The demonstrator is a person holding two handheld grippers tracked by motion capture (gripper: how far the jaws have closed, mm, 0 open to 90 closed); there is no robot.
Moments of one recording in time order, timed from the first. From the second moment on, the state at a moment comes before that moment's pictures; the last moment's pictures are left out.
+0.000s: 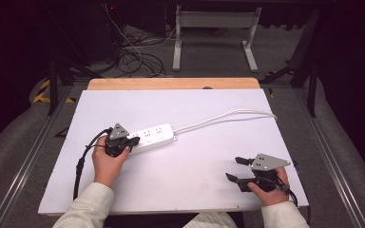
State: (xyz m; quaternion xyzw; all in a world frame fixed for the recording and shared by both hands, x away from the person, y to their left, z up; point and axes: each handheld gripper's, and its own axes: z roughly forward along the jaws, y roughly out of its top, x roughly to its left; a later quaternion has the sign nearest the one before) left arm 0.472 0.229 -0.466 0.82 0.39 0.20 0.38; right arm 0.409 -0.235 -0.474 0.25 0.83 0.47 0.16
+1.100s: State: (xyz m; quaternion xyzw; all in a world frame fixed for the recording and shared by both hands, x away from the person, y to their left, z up) left arm 0.470 0.221 -0.468 0.82 0.39 0.22 0.36; right arm 0.407 -0.235 -0.473 0.25 0.83 0.47 0.16
